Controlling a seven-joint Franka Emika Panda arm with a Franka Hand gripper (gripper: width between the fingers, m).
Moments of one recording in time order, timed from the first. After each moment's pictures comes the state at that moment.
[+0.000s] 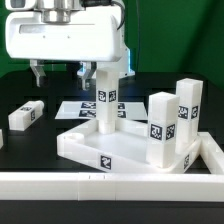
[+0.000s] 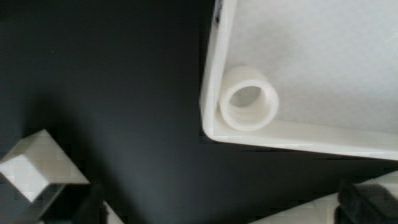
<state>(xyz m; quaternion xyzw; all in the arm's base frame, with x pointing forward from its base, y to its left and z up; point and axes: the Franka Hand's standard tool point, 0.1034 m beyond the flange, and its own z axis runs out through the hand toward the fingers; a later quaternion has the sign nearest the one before) 0.508 -0.102 0.108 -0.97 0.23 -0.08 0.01</state>
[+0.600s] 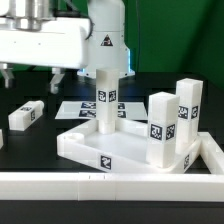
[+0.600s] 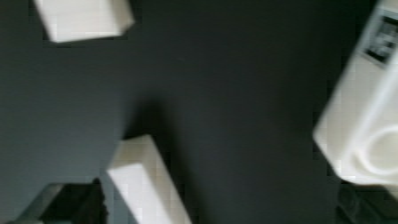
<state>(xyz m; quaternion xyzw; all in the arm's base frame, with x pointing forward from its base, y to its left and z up) 0.463 -0.179 0.086 -0.98 0.16 -0.08 -0.03</state>
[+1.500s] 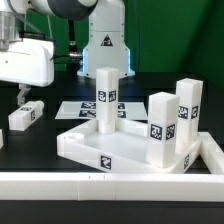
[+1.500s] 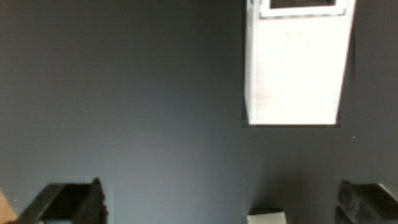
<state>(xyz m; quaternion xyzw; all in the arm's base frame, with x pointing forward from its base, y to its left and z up) 0.427 -0.227 0.056 -0.99 0.13 -0.05 -0.05</state>
